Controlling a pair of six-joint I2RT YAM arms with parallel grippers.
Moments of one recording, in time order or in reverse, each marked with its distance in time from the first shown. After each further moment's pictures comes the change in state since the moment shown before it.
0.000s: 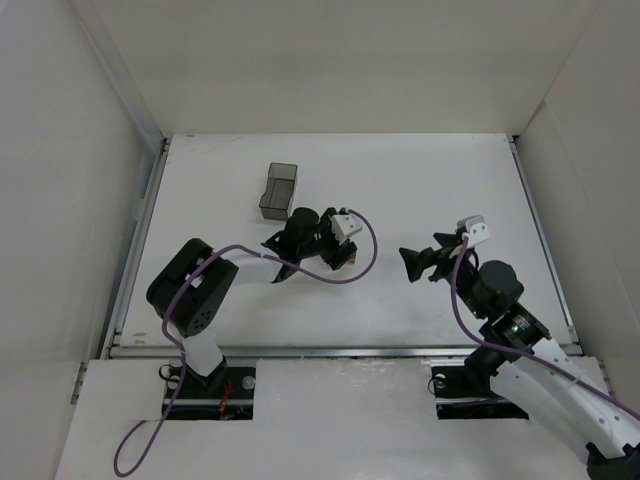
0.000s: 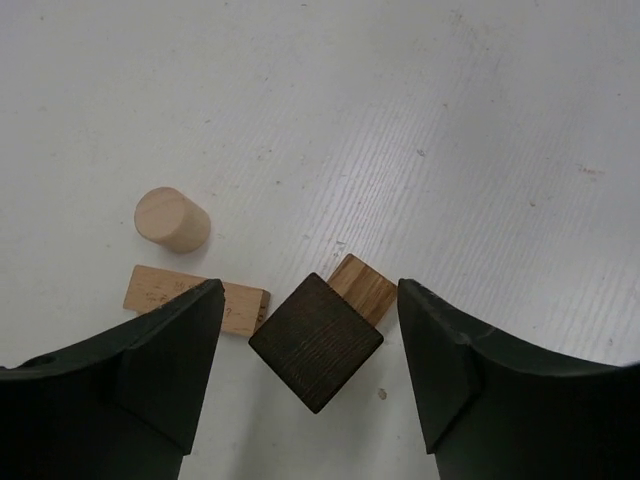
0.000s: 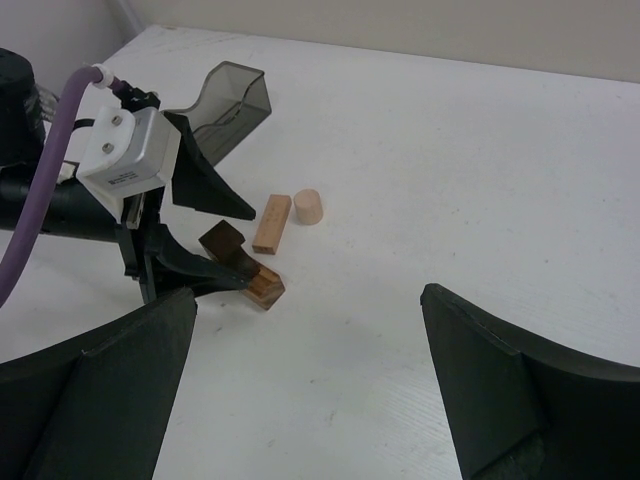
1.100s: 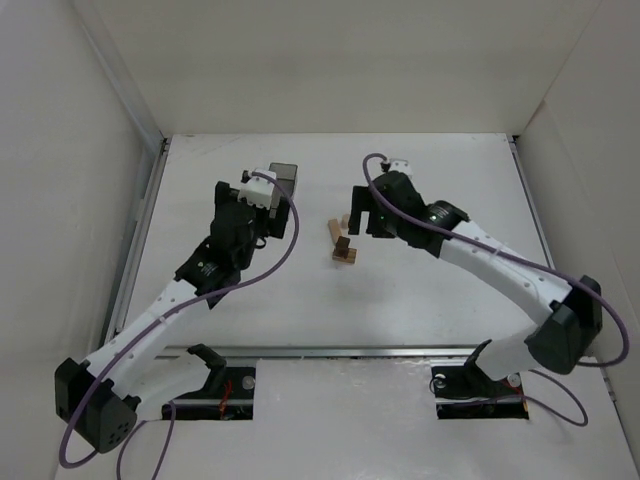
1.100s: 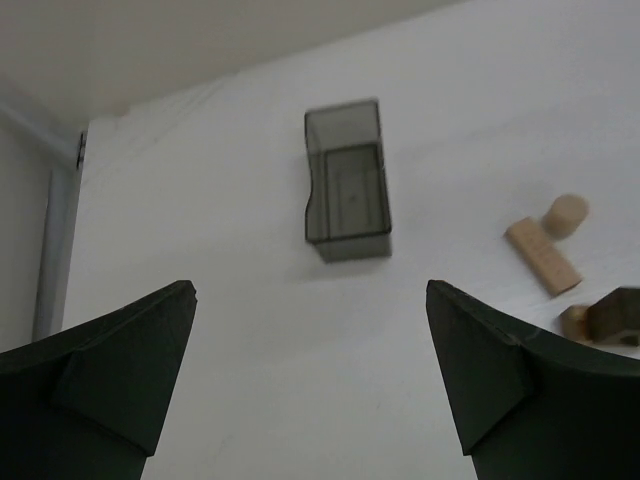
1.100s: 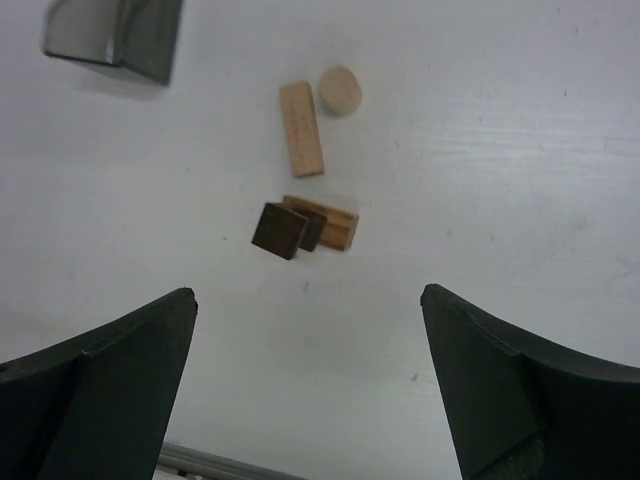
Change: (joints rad) left arm 0.079 -0.755 0.045 -0.555 -0.756 -0.204; right arm 0.123 0.889 0.853 -0.599 0.173 0.460
